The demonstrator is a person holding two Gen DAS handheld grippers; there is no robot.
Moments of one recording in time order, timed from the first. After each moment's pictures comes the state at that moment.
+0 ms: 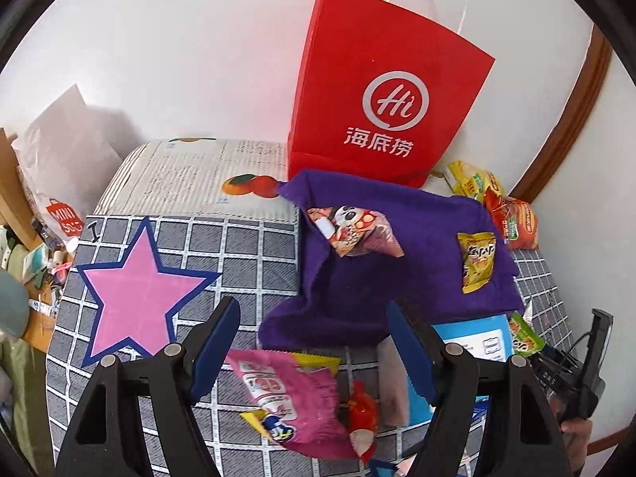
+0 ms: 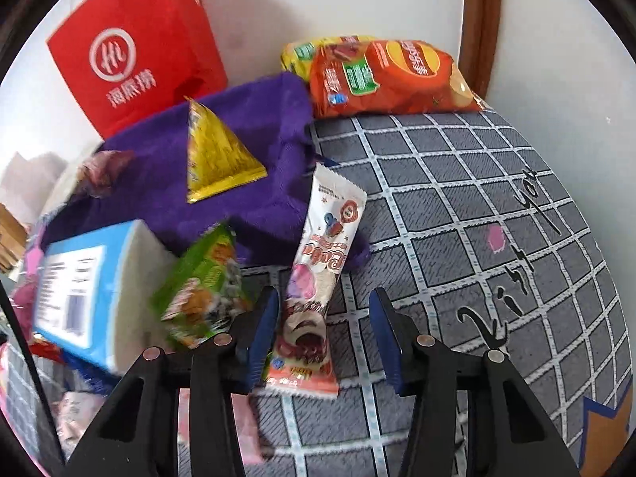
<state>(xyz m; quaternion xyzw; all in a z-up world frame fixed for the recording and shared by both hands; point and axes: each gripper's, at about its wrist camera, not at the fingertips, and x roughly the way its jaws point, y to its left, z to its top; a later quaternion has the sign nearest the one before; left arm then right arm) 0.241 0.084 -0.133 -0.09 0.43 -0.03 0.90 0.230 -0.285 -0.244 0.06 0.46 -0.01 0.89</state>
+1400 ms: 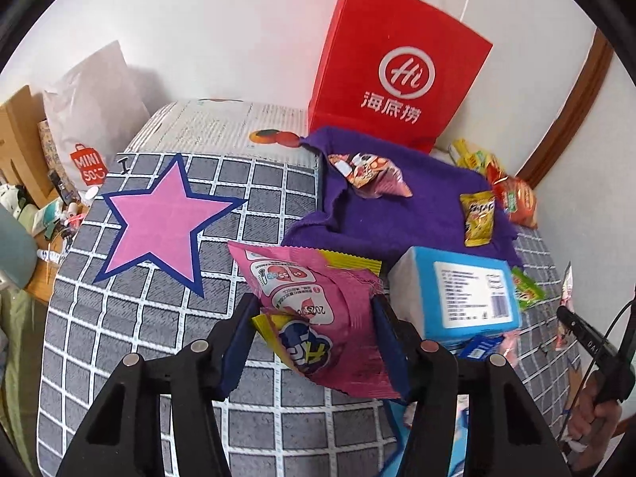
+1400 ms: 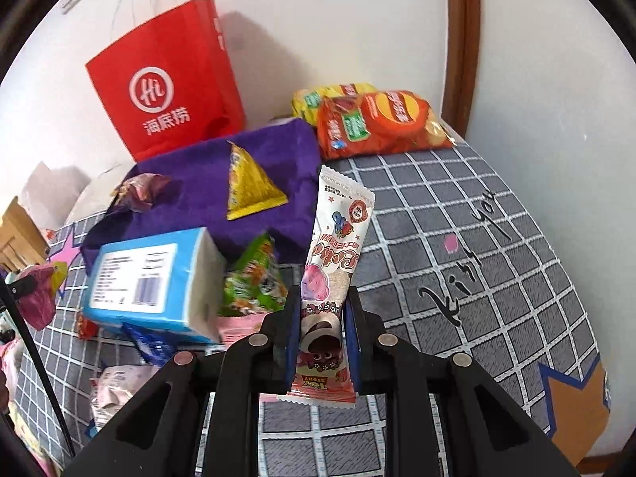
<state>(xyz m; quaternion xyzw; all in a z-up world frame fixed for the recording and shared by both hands) 0.170 0.091 -0.149 -0.12 0.45 -0.01 0.89 0.165 -0.282 -0.180 0.06 0.41 0.00 0.91</state>
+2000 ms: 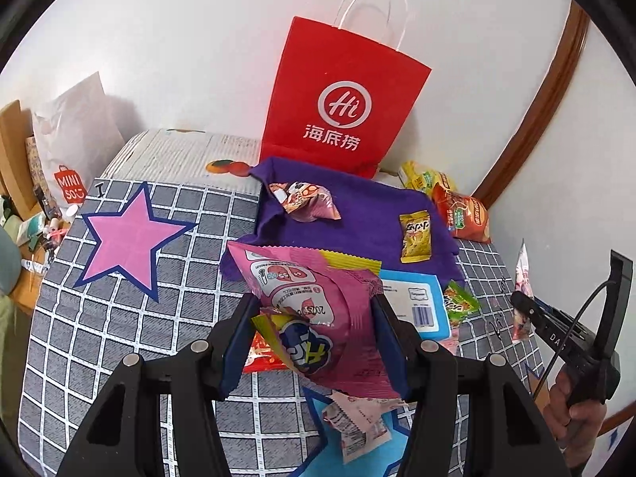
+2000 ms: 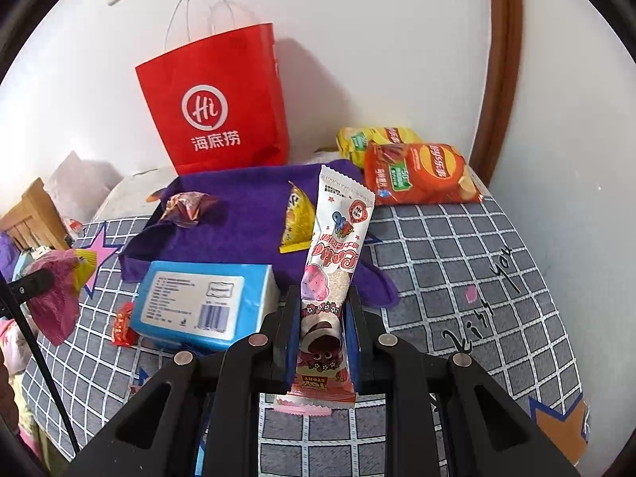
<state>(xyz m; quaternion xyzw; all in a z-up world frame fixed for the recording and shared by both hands) 0.147 0.049 -0.108 -0.13 0.40 -0.05 0.91 0.165 -0.243 -0.129 0.02 0.38 0.04 0.92</state>
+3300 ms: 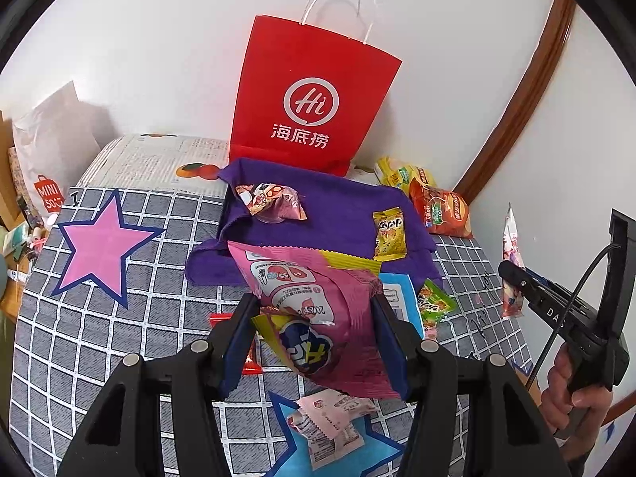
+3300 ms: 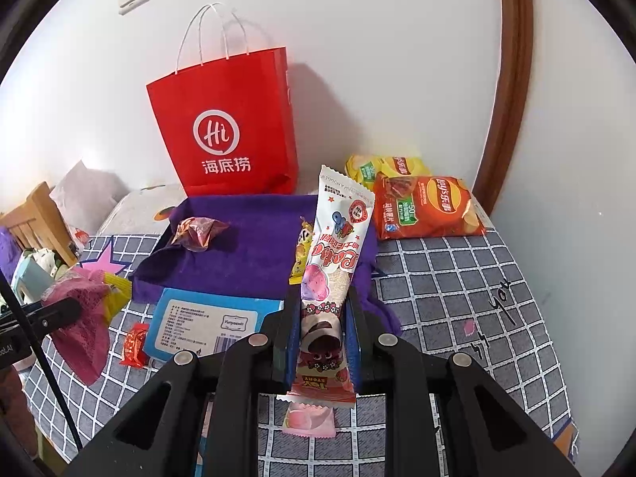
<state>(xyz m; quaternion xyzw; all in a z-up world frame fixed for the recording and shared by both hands) 0.152 0.023 -0.106 -0.13 0.40 -0.08 0.90 0.173 -0.236 -0.102 0.01 0.36 0.04 0.93</state>
